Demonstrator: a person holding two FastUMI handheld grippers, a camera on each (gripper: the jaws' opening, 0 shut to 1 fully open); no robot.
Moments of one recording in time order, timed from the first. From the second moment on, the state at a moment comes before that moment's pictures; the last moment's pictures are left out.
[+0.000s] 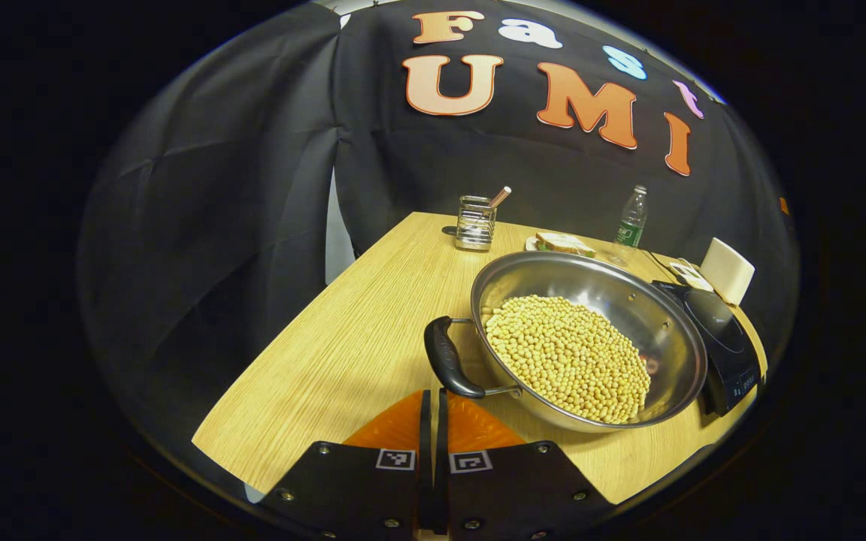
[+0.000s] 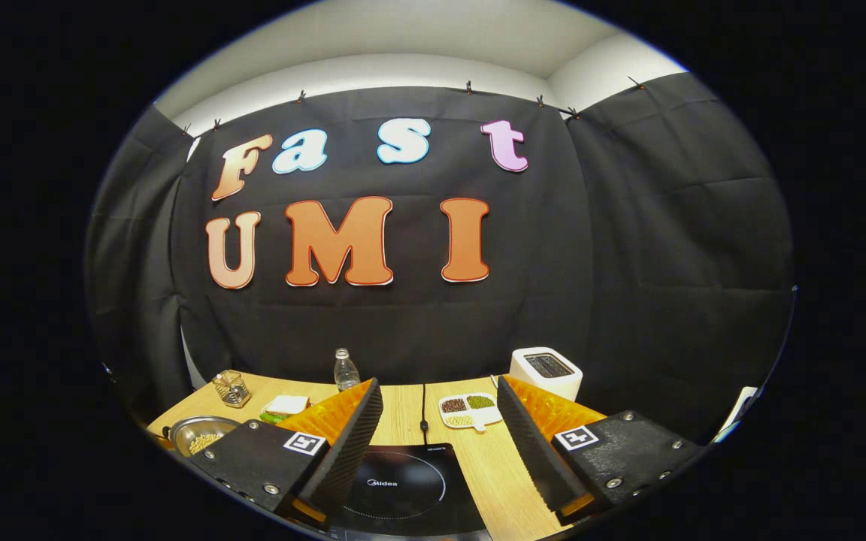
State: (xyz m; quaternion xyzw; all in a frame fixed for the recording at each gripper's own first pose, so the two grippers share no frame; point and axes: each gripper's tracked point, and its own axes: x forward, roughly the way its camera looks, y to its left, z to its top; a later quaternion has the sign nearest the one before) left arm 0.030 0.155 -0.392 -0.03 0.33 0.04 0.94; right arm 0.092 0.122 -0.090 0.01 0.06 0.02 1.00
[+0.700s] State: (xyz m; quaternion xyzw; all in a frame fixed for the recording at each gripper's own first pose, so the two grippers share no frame) left arm 0.062 0.166 -0.399 -0.03 0.32 0.03 0.94; right arm 0.099 0.134 -0.100 0.01 0.07 0.02 1.00
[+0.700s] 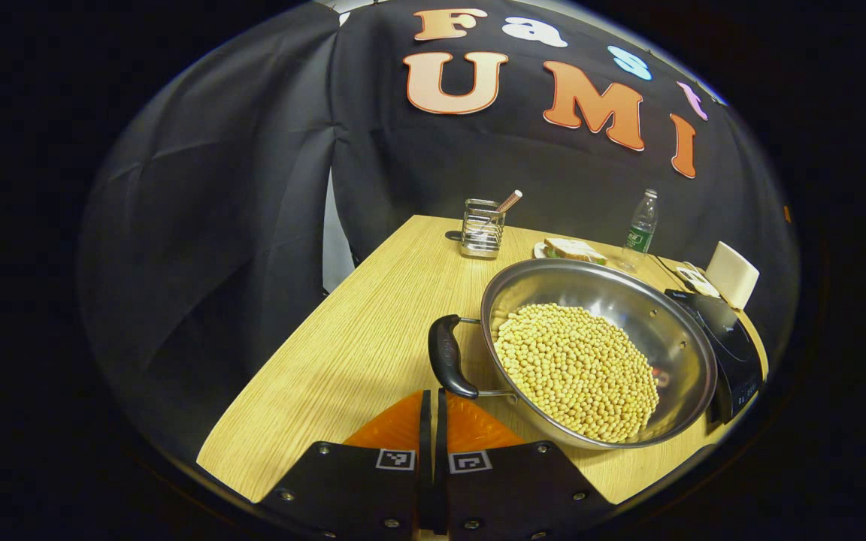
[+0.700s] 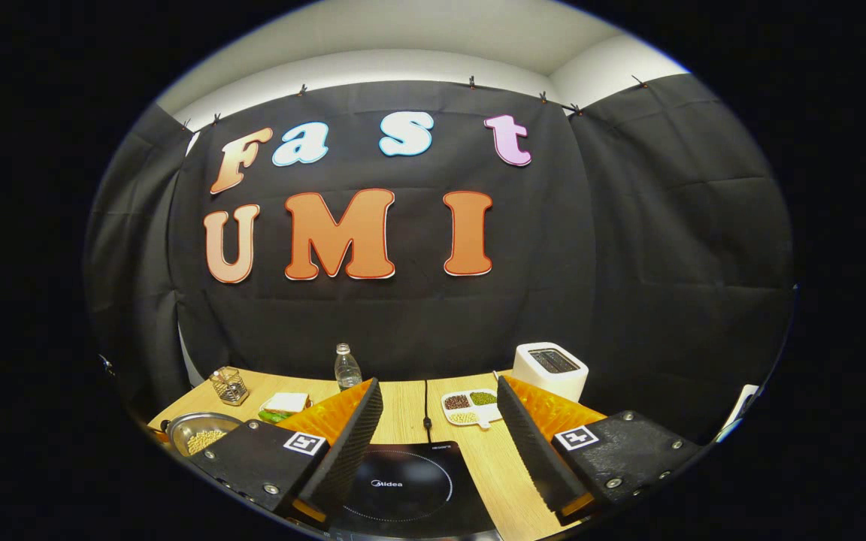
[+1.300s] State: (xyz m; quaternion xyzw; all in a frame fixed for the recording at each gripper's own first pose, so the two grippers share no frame) left arm 0.087 0.173 -0.401 -0.03 0.32 0.02 0.95; right arm 0.100 0.160 -0.123 0.02 0.09 0.02 1.00
